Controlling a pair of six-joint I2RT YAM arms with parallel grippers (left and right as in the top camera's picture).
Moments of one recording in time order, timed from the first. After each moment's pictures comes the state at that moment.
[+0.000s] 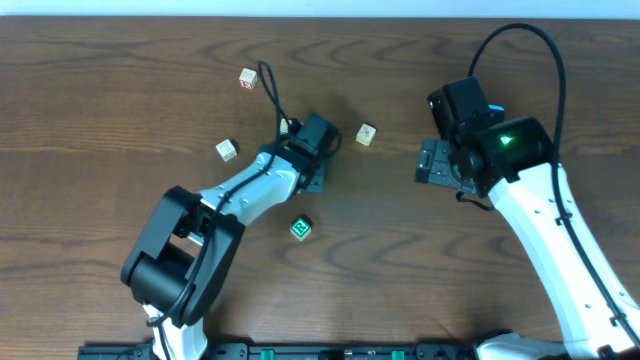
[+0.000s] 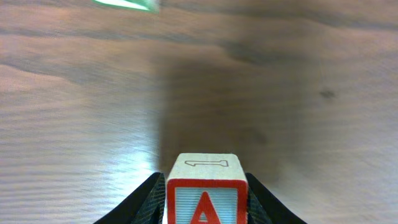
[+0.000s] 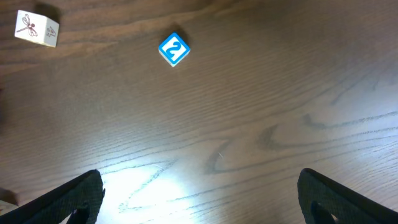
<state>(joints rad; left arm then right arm) -0.55 1.93 1.17 -0.49 -0.17 -0.42 0.34 1.47 1.42 -1.30 0.31 0.59</state>
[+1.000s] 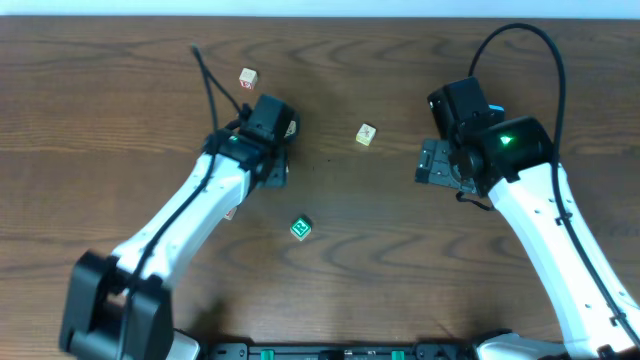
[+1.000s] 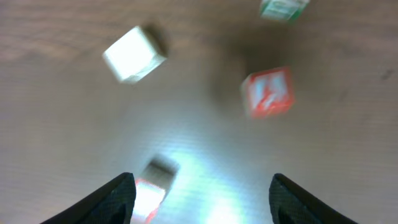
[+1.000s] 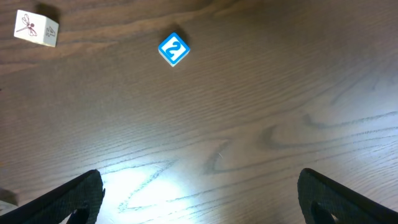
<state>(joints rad) -0.43 1.61 1.19 -0.87 -0.25 -0.38 0.34 1.47 1.42 -1.30 0.31 0.59</state>
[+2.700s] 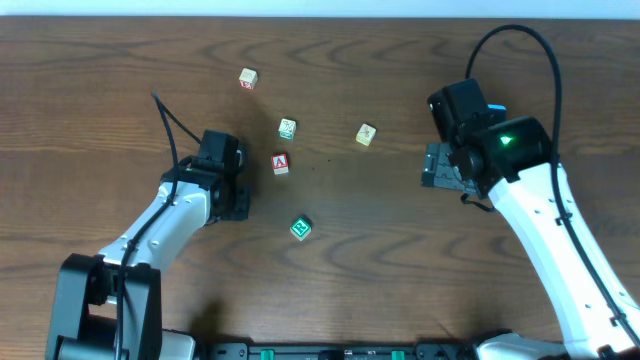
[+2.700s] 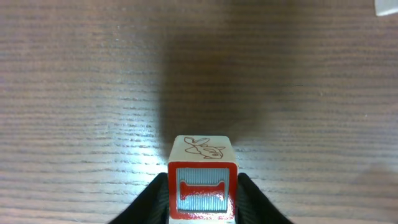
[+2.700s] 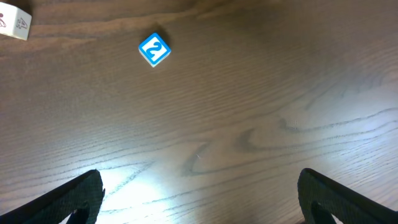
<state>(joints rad) -0.21 1.58 0.85 -0.61 -0.03 -0.17 0.34 1.47 1.42 -1.33 0.38 0.54</state>
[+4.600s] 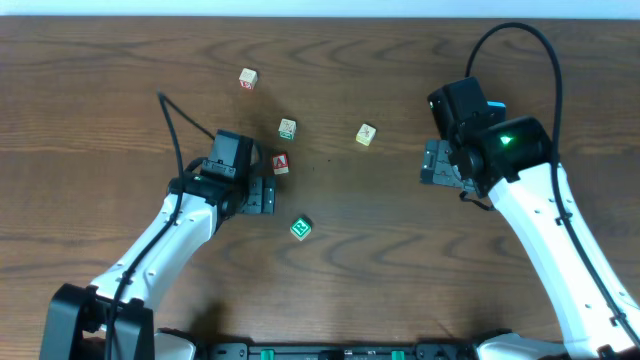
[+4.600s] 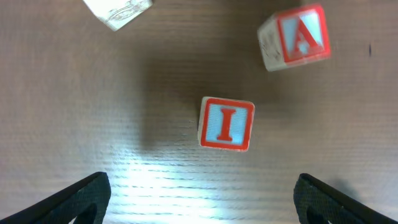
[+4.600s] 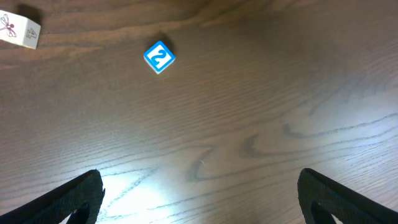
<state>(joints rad) -0.30 1.48 0.85 -0.56 -0.02 -0.21 0.34 1.47 1.42 -1.30 0.38 0.54</state>
